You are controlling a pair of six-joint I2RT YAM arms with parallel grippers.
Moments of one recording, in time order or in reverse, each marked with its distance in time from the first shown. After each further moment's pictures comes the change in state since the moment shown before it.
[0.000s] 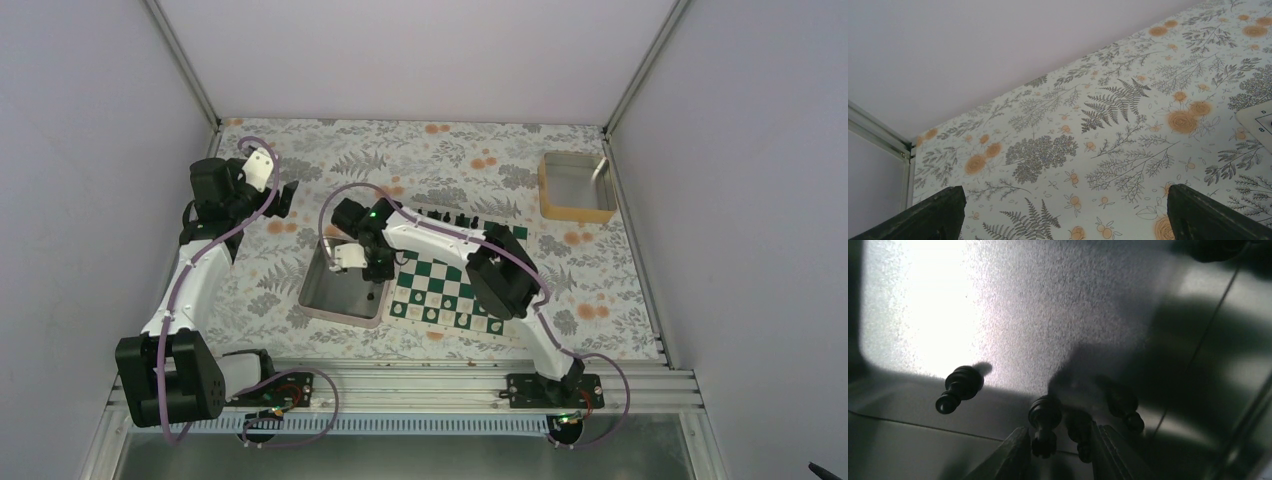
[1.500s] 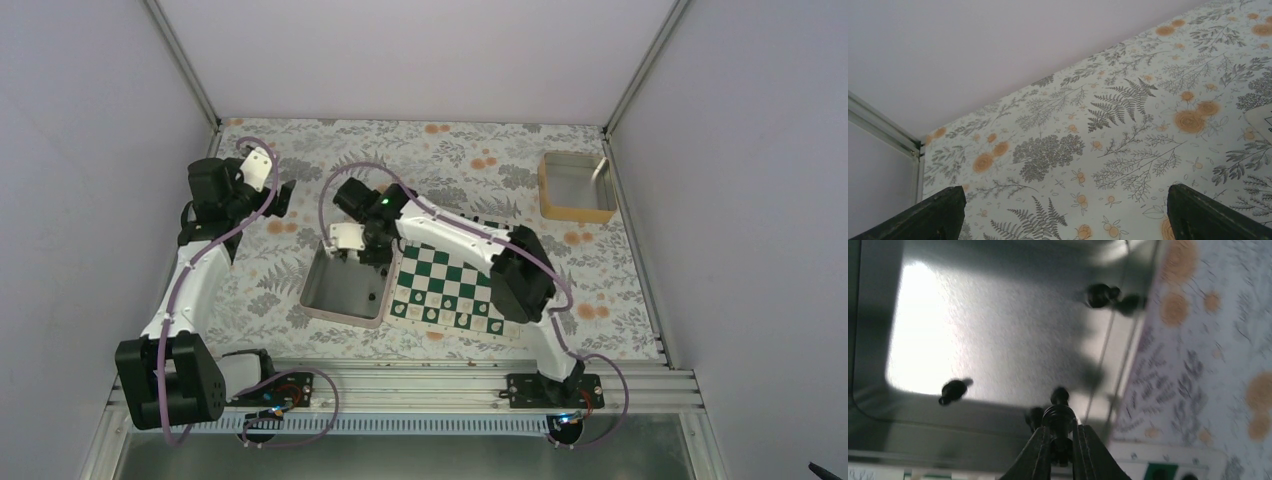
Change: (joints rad) left arm 0.006 -0.006 0.000 0.000 -0.012 0.004; right arm -0.014 -0.070 0.050 0.032 0.002 0.001
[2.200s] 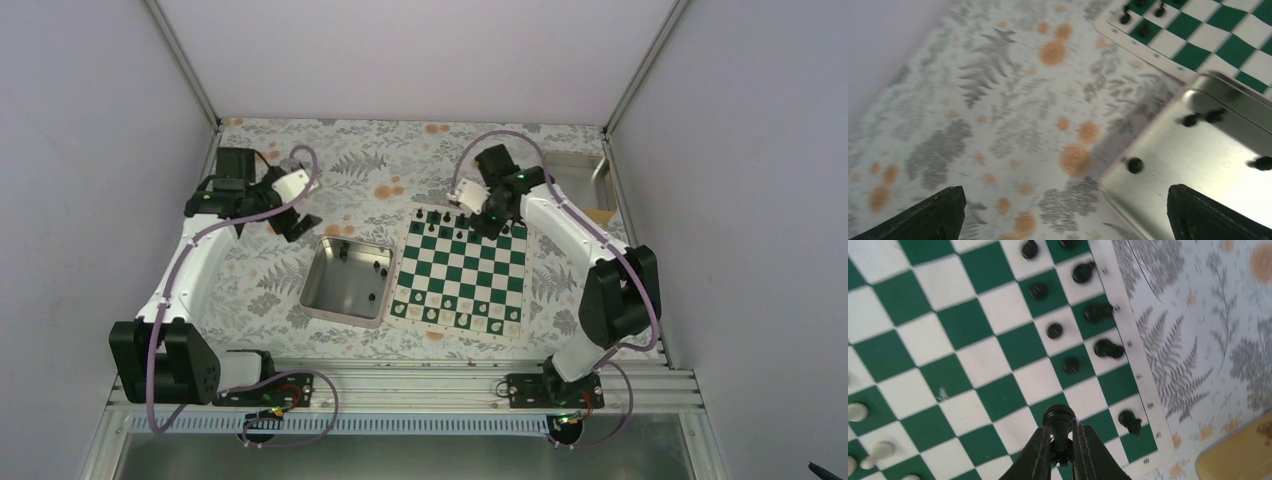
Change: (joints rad) left arm -0.119 0.095 0.274 -0.598 0.115 0.429; right arm -0.521 -0.519 -0.570 0.112 -0.017 0.061
